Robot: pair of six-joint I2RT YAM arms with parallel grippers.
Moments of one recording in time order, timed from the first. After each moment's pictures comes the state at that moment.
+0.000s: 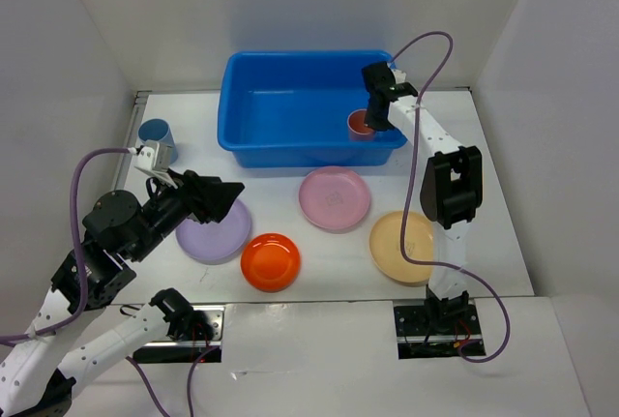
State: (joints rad) left arm -0.66 0.58 1.02 -0.50 -0.09 -0.51; right arm 0.28 2.09 1.90 -0.78 0.35 0.51
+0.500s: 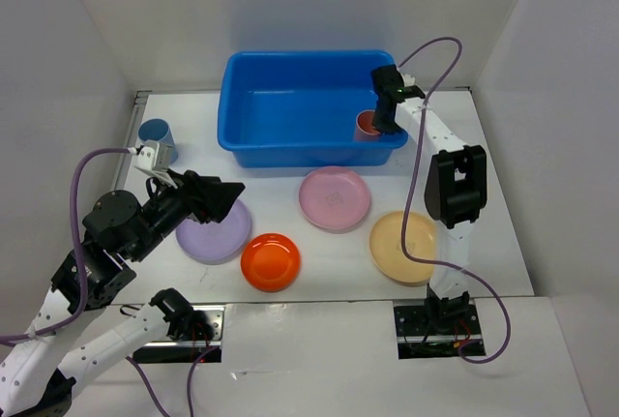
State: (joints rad) left arm -0.66 0.58 1.02 -0.50 -0.09 -0.51; right arm 0.24 2.09 1.85 -0.75 0.34 0.52
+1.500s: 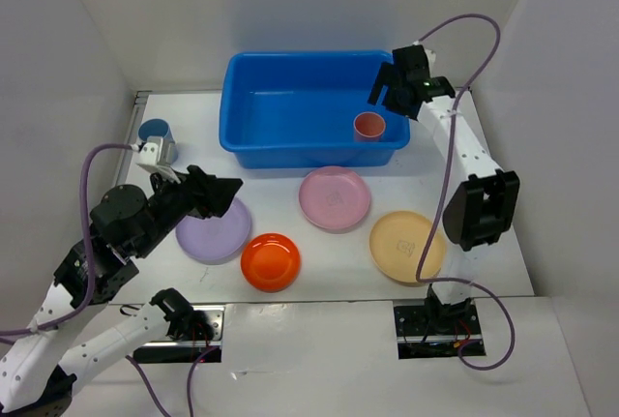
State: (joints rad) left arm -0.66 0.59 1.01 -0.52 -0.14 -0.51; right arm 0.22 1.88 1.83 -0.74 0.26 0.51
